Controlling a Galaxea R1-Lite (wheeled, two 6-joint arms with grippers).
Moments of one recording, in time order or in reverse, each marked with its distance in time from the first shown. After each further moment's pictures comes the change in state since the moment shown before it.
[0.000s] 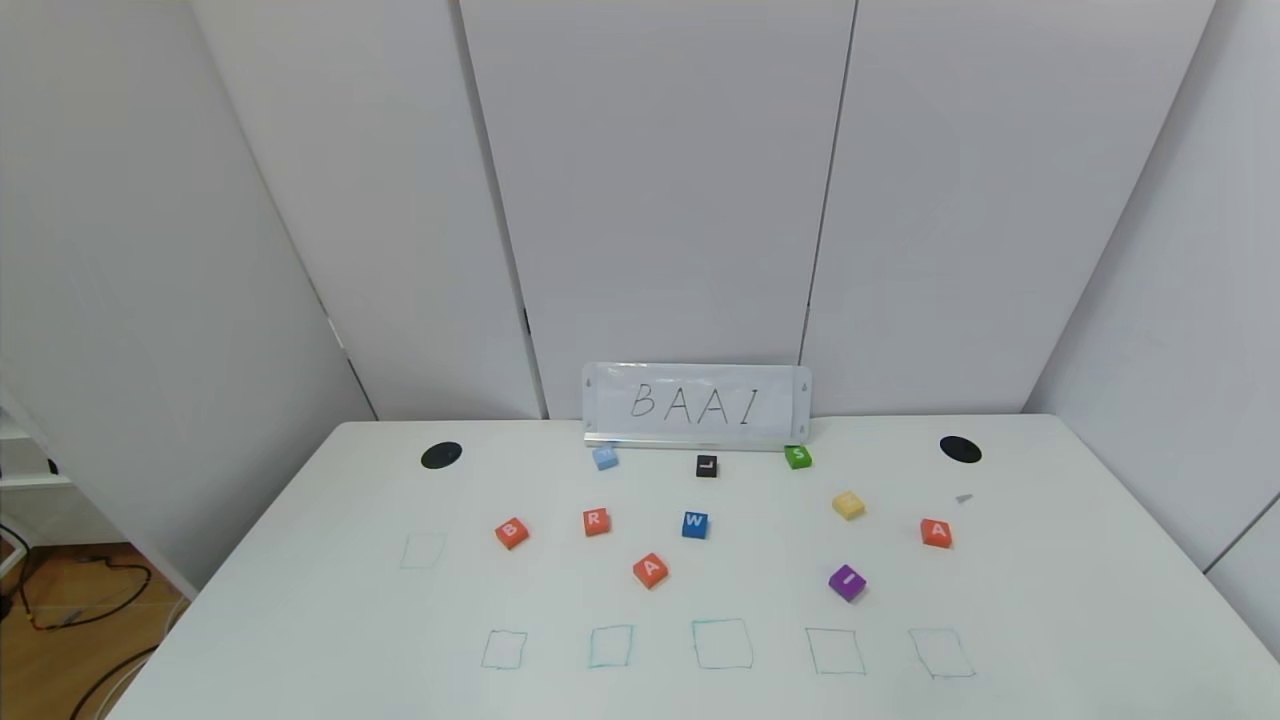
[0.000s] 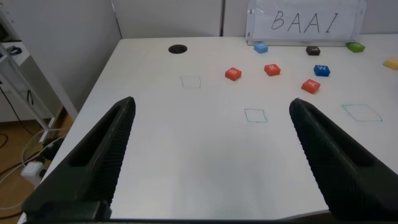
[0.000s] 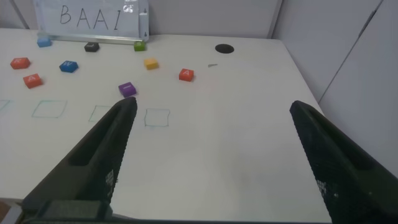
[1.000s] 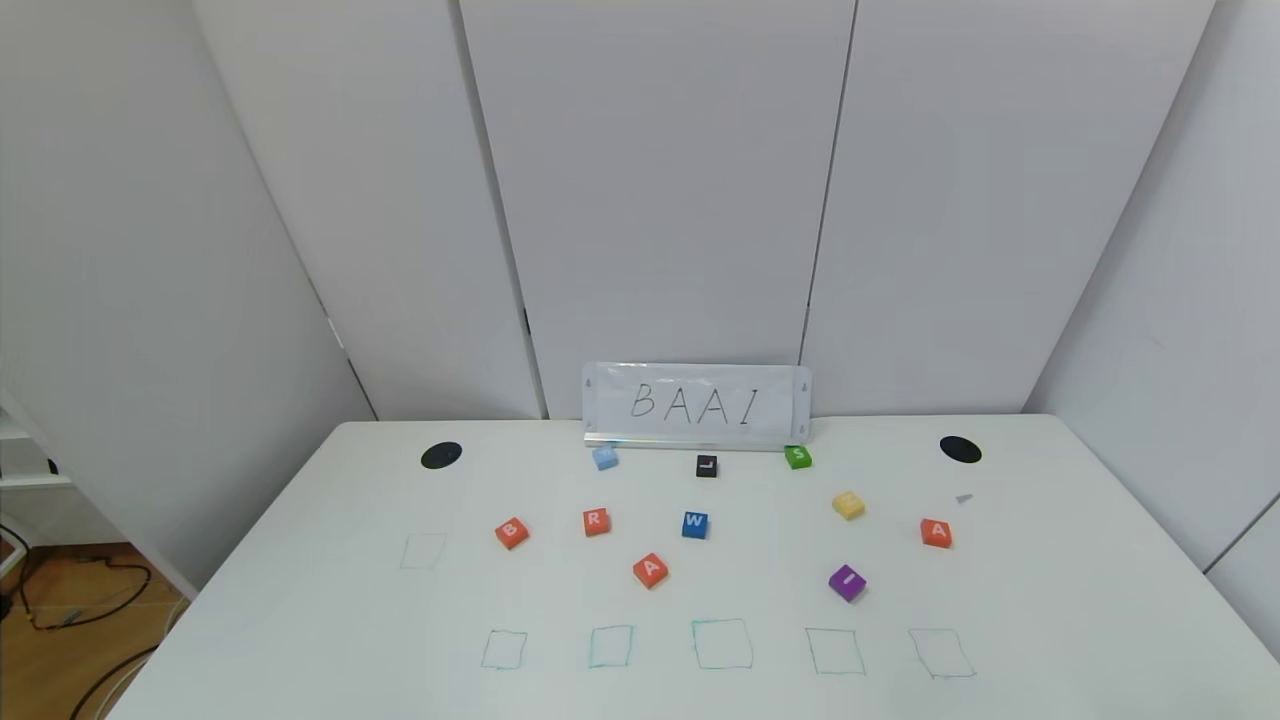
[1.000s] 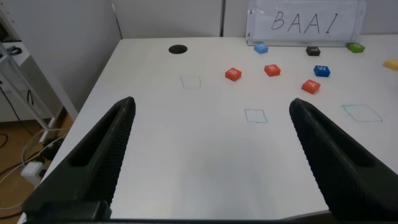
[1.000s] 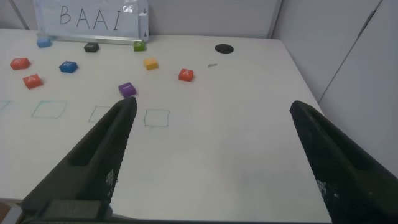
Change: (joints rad) left arm 0.001 0.000 0.000 -0.001 0.000 -0.001; right arm -0.001 0.000 0.000 -0.001 -0.001 0.002
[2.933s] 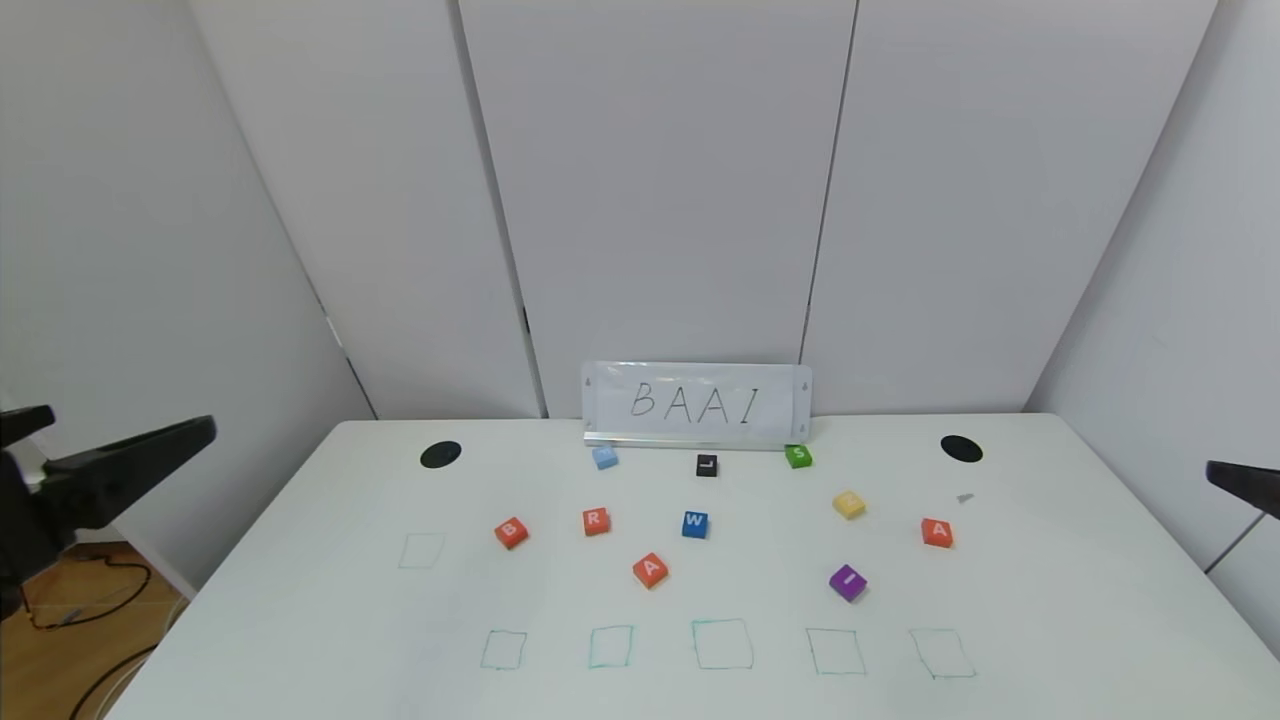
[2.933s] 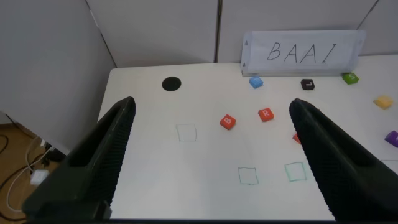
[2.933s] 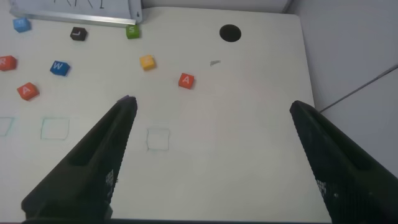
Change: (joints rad) left arm -0.016 0.951 -0.721 -0.043 -0.022 0.017; right arm 0.009 1.045 -0.818 0.191 -0.001 -0.008
